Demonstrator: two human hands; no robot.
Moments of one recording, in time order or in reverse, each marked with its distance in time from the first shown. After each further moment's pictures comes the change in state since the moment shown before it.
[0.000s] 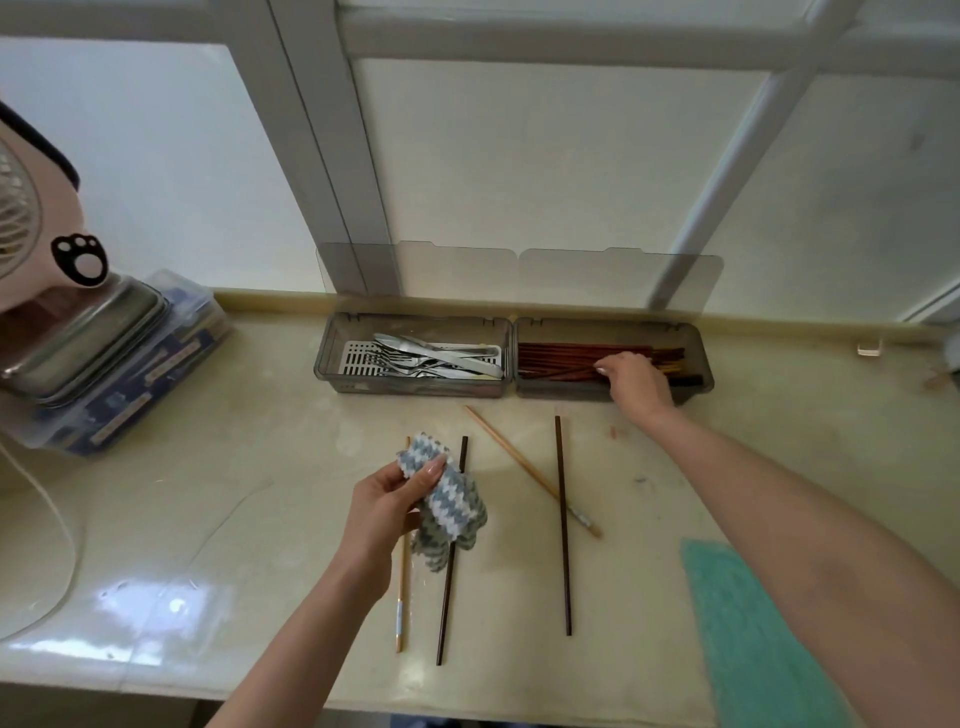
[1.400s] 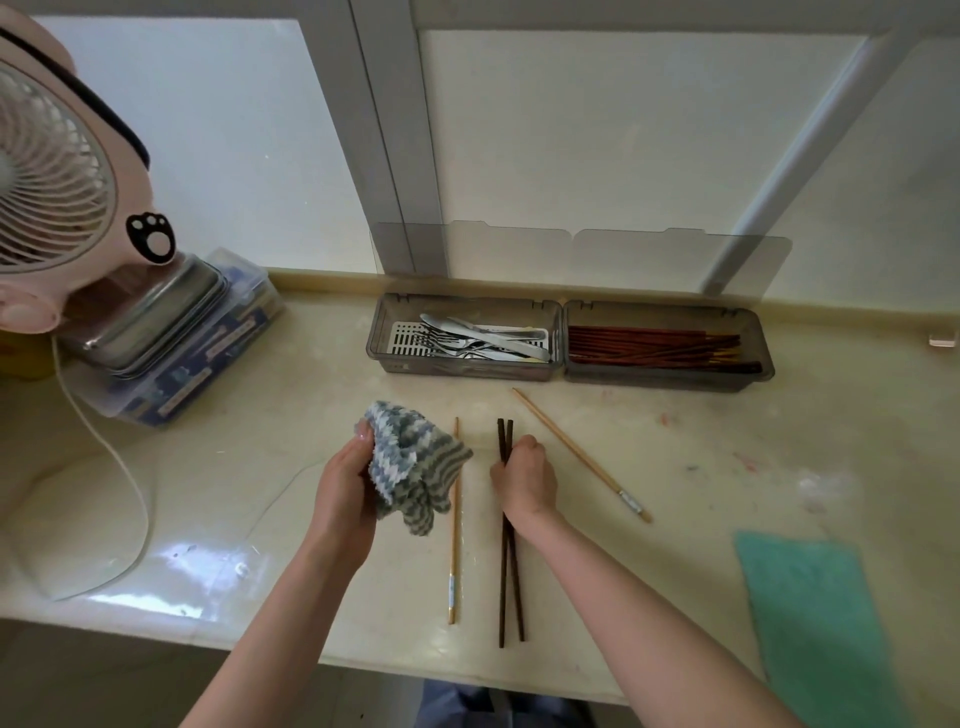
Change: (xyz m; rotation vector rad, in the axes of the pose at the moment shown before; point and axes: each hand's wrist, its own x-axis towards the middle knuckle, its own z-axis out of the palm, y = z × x) left_hand 0.009 0.014 -0.071 -0.233 0.118 -0.052; right_hand -0.132 -0.189 0.080 0.359 -0.244 0.322
